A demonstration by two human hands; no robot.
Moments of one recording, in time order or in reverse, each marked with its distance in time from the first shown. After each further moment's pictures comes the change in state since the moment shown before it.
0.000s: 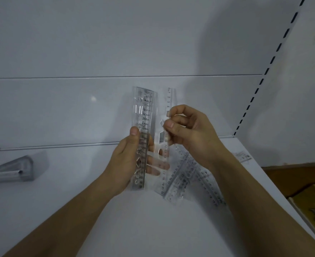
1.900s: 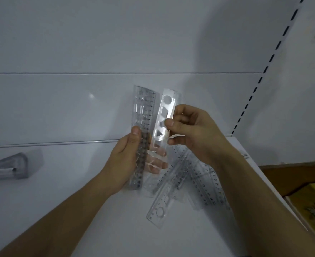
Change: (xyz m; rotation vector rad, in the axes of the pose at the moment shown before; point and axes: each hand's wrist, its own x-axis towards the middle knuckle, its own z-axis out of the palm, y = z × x) left_hand 0.003 -0.005 0.001 0.048 -0.040 0.035; right_hand -0.004 -0.014 -0.006 -0.011 -0.005 0.103
